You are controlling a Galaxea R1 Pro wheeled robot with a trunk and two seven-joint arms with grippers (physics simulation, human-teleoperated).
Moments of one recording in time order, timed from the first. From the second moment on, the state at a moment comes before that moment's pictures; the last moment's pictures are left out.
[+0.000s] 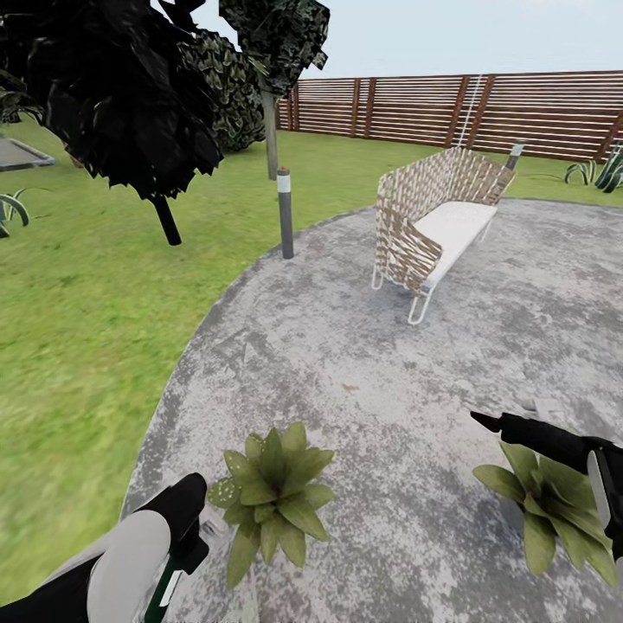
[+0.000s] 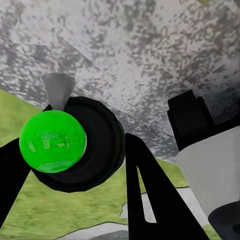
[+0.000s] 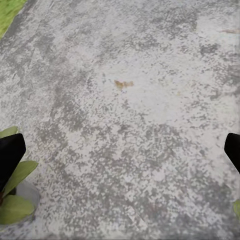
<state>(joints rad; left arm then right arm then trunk) -0.81 -0.04 0.46 -0.20 -1.39 0.82 -0.61 -0.58 -0.32 -0.50 -1.07 0.12 0.53 0.88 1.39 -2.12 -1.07</state>
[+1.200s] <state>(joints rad) -0.82 -0.04 0.46 -0.23 -1.38 0.82 -0.61 -0.58 -0.32 -0.50 -1.07 0.12 0.53 0.88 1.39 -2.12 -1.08</state>
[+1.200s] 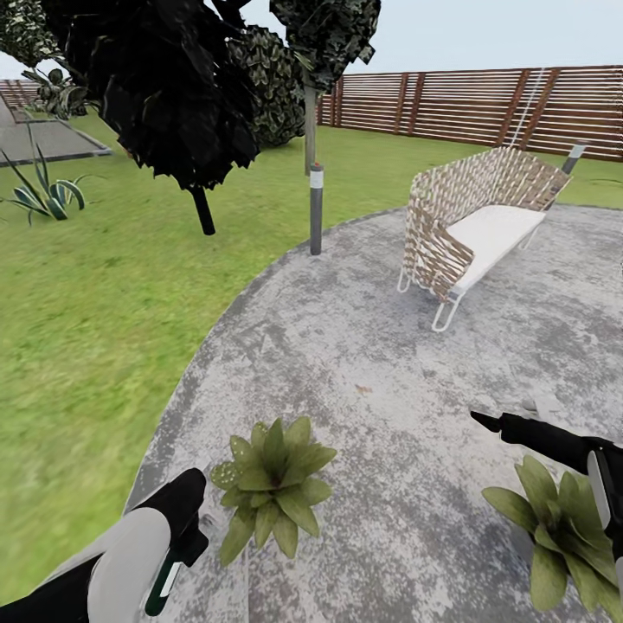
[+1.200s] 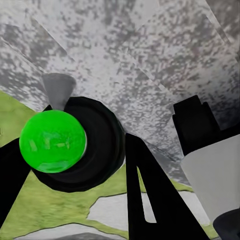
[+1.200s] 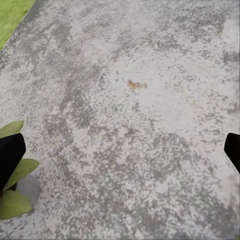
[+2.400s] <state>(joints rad) -0.82 -0.05 0.45 -0.24 -1.35 0.83 -0.61 -0.58 -0.32 -0.50 -1.07 0.12 0.53 0.88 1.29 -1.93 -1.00</state>
